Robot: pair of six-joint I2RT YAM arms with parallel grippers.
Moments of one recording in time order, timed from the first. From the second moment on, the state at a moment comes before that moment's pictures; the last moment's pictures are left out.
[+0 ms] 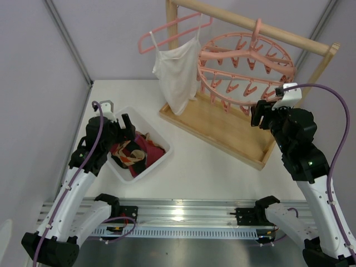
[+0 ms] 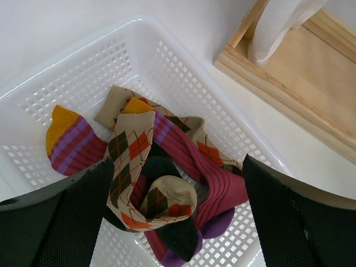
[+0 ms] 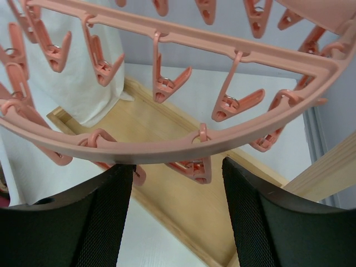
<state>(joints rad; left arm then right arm) -0.23 0.82 0.86 -0.50 -0.14 -0.29 0.34 0.83 1.21 -0.52 0.20 0.03</state>
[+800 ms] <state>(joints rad) -0.23 0.82 0.86 -0.50 -0.13 -0.29 0.34 0.82 1.21 -0.53 0.18 0.04</state>
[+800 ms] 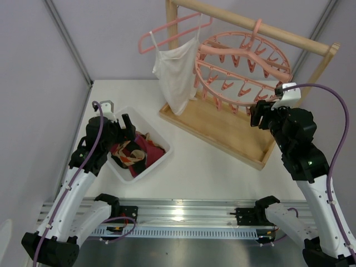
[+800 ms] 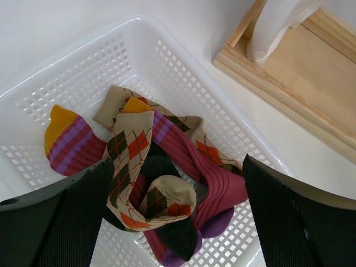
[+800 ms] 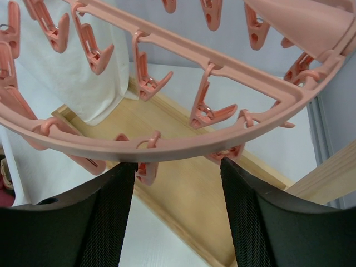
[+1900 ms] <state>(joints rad) -0.23 0.82 0.86 -0.50 -0.13 -0.29 0.37 0.83 1.21 -0.53 0.17 0.06</state>
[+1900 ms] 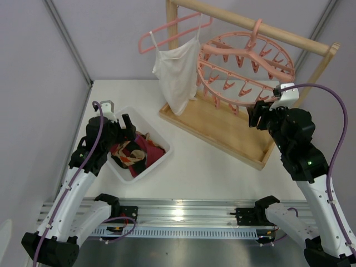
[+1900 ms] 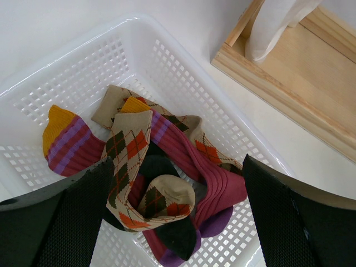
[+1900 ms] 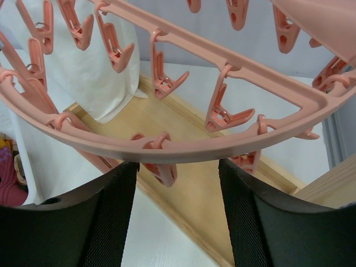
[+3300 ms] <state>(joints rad) -0.23 0.82 0.86 -0.50 -0.13 -0.29 0.52 0.85 1.16 -0.44 0.39 0.09</state>
